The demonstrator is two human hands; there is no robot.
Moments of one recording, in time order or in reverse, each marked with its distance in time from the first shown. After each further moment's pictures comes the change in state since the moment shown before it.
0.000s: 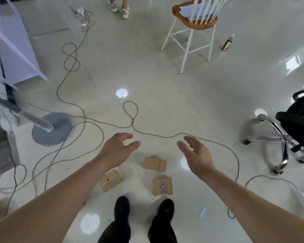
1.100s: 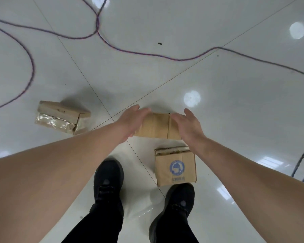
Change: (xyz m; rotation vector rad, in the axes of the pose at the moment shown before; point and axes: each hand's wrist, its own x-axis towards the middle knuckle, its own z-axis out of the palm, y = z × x) left_hand 0.381 -0.323 0.377 -0.300 -0.340 -0.528; right_hand 0.317 0.398 0.319 0.105 -0.186 0.546
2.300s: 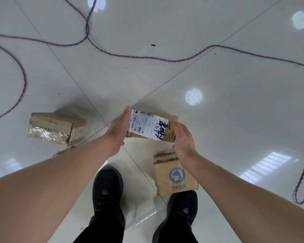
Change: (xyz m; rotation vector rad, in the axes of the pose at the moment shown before) left_hand 0.026 -0.023 -0.003 -0.216 0.069 -0.090; right_hand 0.009 0.027 0.025 0.290 0.012 0.059
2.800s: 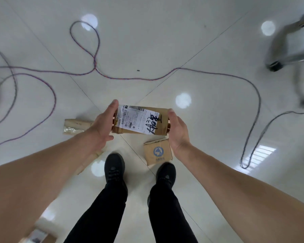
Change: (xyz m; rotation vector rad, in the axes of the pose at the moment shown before) left_hand -0.229 0.089 -0.030 0.061 -0.005 0.077; right_hand -0.188 -0.105 -0.068 0.092 0.063 -0.071
